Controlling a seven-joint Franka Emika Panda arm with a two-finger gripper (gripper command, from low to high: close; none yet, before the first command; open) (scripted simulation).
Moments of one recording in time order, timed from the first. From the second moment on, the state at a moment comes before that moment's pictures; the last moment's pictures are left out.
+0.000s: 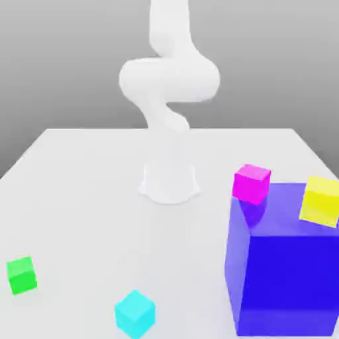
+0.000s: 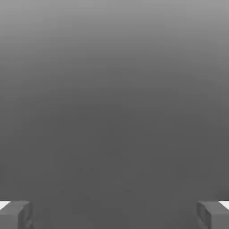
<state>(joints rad) -0.03 -0.71 0.01 -2.32 0.00 2.34 0.85</state>
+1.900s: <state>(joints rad) -0.51 0.27 -0.17 -2.48 0.12 2.75 1.14</state>
